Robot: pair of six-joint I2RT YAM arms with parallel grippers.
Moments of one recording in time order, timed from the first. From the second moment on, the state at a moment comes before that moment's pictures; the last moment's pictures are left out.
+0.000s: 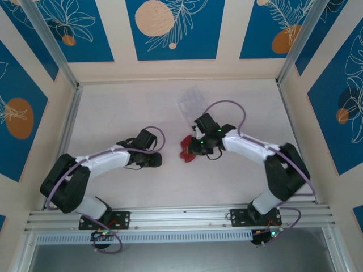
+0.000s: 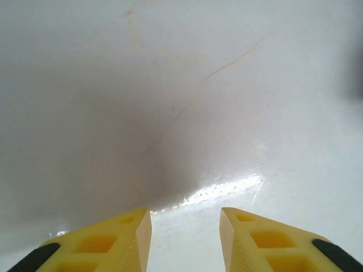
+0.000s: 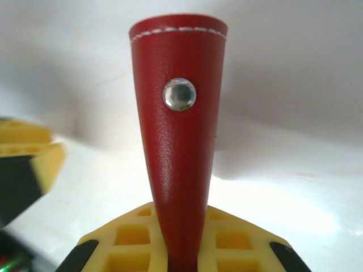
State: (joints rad) left arm -0.62 1.46 0.76 -0.45 0.11 -0.55; right arm 0.63 1.52 1.03 -0.63 -0.20 0.59
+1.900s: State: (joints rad) left arm -0.77 1.87 1.24 -0.50 0.30 -0.52; right arm 0.78 1.65 1.06 -0.80 0.10 0.52
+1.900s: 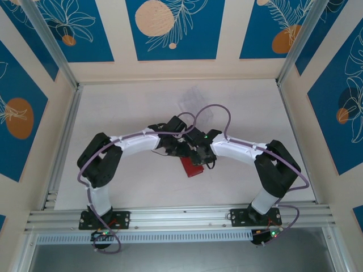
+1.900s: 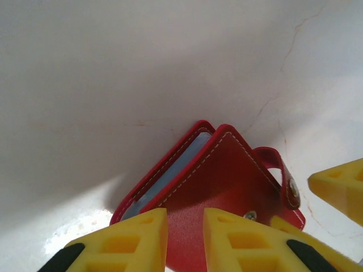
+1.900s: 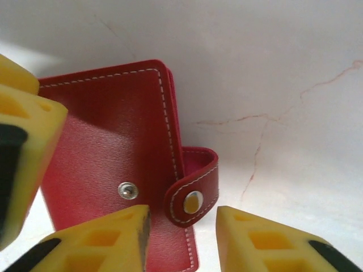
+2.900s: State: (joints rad) left arm -0.81 1.92 1.24 -0.45 0.27 -0.52; right arm 0.63 1.56 1.01 -0.80 -0.03 0.48
